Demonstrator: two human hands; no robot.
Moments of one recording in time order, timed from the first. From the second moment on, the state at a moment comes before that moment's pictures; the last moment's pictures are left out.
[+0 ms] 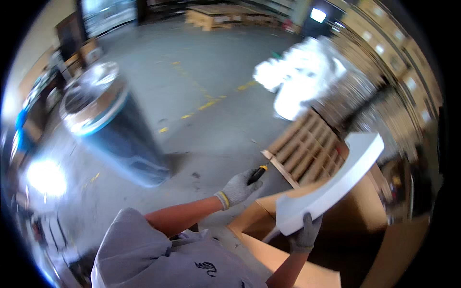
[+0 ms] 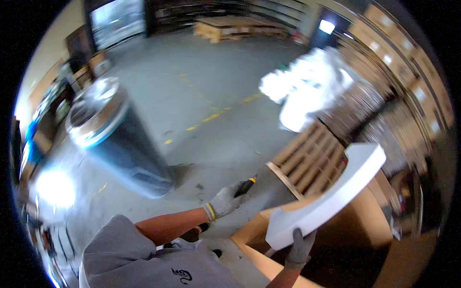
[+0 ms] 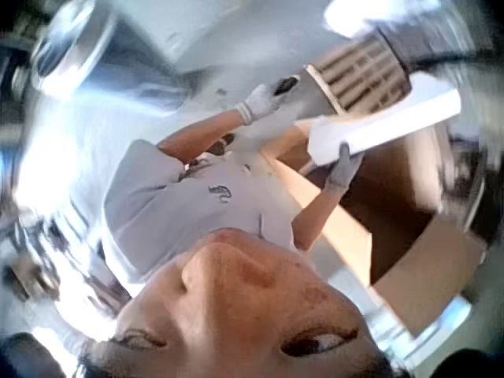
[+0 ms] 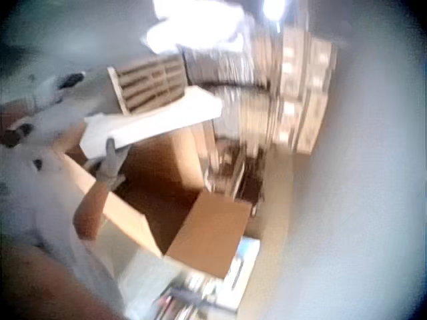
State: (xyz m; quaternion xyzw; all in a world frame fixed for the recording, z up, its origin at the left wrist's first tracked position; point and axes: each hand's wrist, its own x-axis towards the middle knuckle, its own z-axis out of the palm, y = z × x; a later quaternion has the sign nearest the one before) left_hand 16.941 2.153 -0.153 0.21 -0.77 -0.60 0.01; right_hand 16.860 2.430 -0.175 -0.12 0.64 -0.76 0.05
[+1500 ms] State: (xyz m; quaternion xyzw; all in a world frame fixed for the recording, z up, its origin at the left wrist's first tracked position) left_hand 16.626 1.770 -0.278 0.00 -0.87 -0.50 0.02; right_hand 16.535 1.979 -0.227 -0.13 0.54 -0.80 0.25
